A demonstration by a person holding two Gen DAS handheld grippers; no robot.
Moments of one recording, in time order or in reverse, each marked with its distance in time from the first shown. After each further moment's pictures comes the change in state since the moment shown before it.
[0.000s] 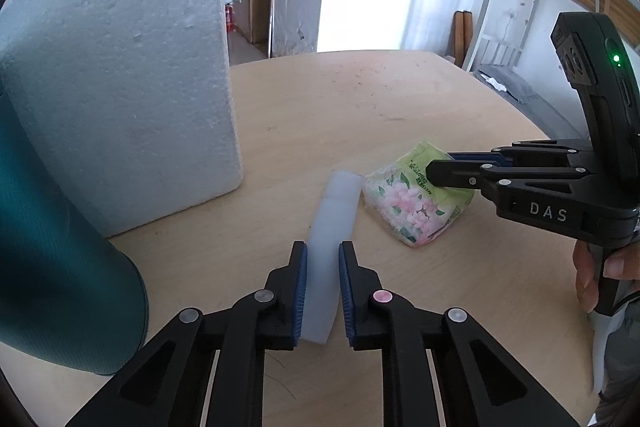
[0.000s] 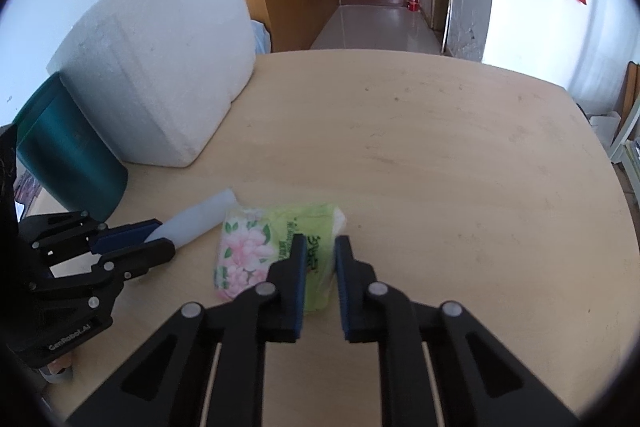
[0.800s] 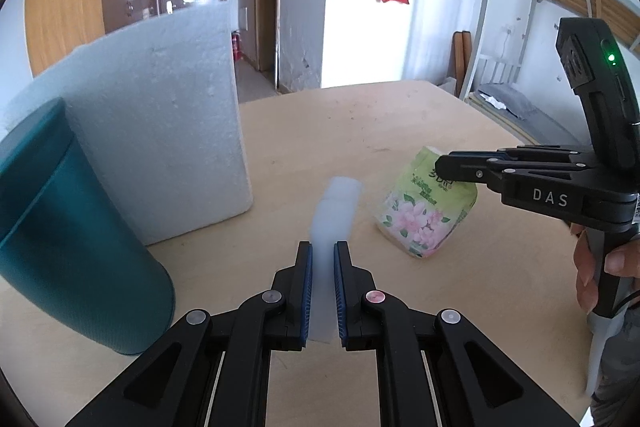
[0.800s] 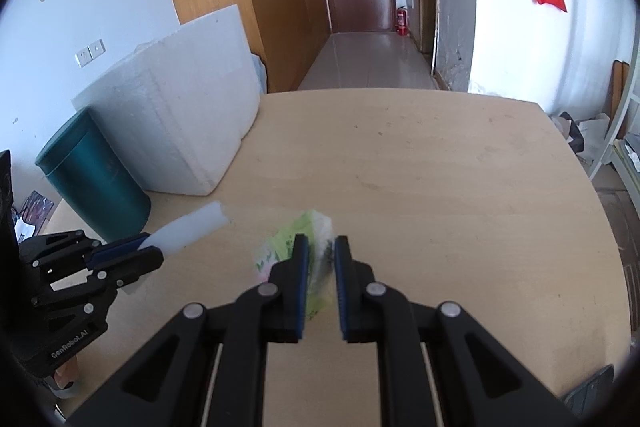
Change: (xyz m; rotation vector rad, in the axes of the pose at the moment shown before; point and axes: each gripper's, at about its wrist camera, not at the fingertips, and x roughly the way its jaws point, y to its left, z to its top) left arm -0.050 -0.012 -0.010 0.023 -0.111 0.040; right arm -0.046 -0.001 -0.009 0.044 -0.115 -0.018
